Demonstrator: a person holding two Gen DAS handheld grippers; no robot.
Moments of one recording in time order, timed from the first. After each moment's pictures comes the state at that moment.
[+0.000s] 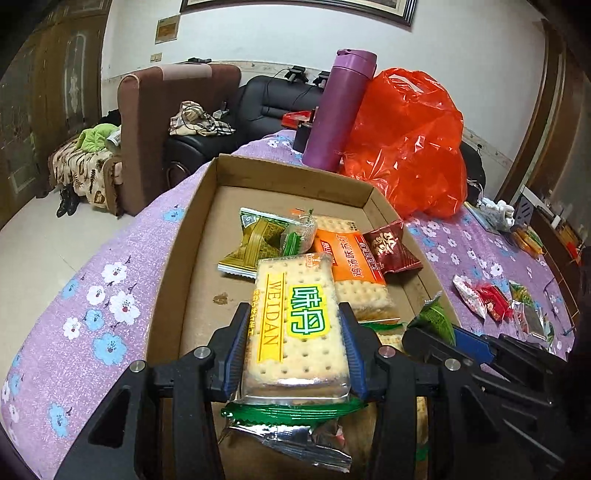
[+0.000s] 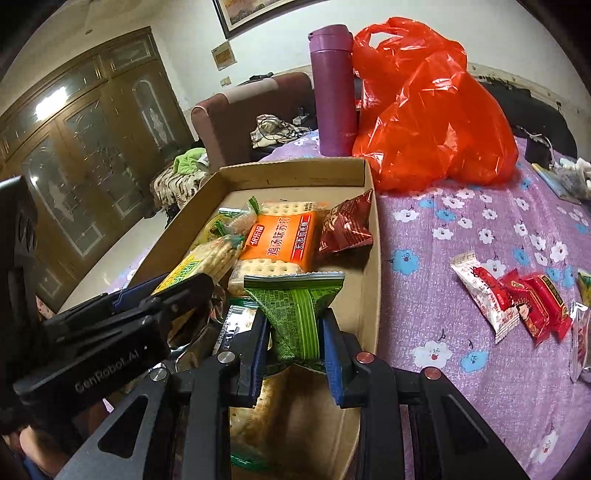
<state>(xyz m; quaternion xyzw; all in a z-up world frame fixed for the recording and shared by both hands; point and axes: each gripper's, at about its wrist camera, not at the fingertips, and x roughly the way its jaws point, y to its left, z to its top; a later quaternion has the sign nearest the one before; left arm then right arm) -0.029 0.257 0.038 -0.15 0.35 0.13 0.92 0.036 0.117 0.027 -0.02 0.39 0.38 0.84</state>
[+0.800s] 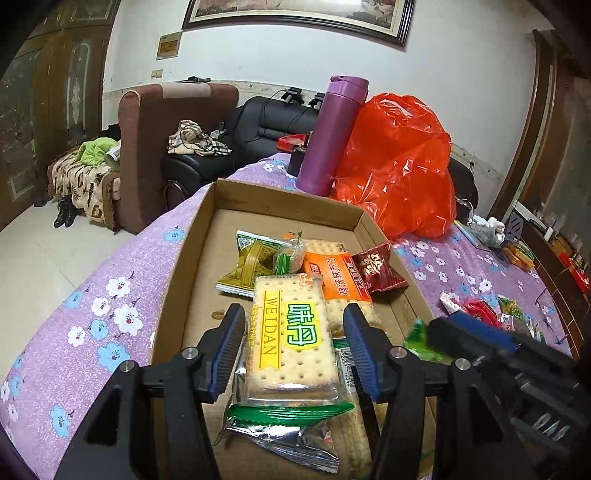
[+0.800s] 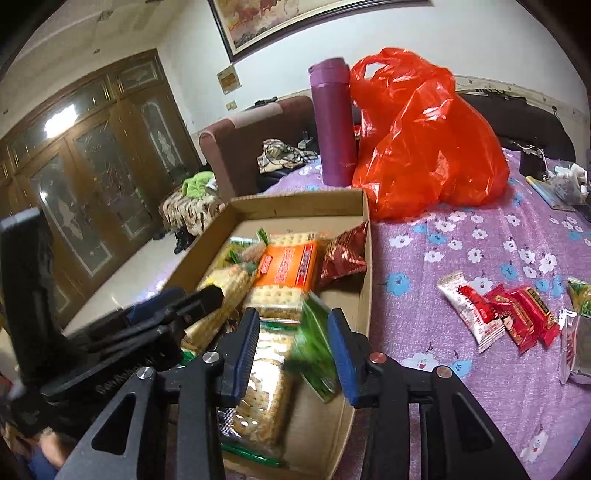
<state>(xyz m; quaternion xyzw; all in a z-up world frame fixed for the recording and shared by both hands) -0.040 0.252 0.049 -0.15 0.31 0.13 0.93 0.028 0.092 0.057 0.02 0.35 0.38 0.86</state>
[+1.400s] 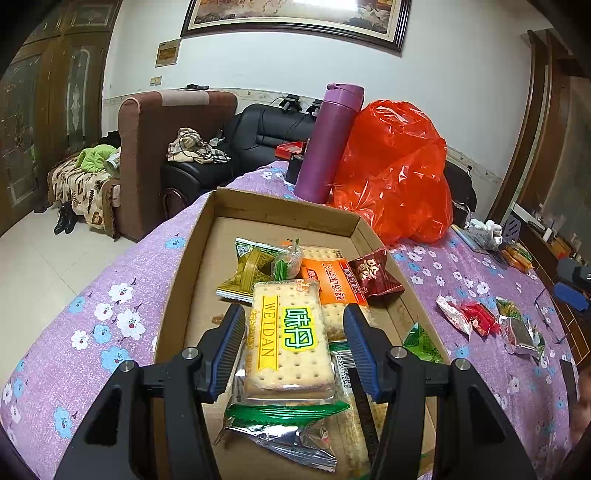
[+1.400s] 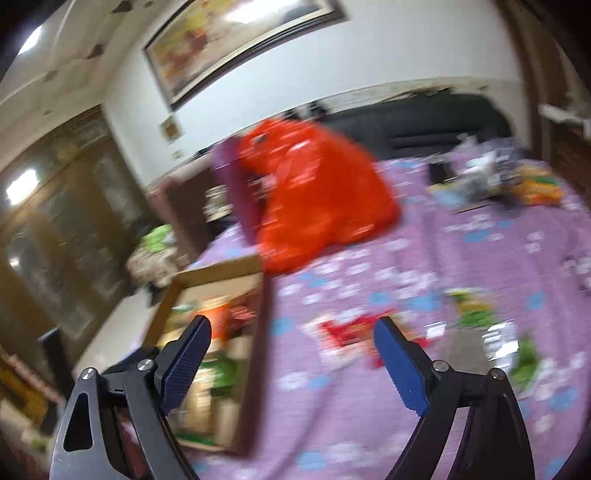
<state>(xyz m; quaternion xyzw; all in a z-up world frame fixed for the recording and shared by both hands) -0.046 0.249 0.052 -0.14 0.30 0.13 0.94 0.064 -0.046 0.109 0.08 0.34 0.26 0.90</state>
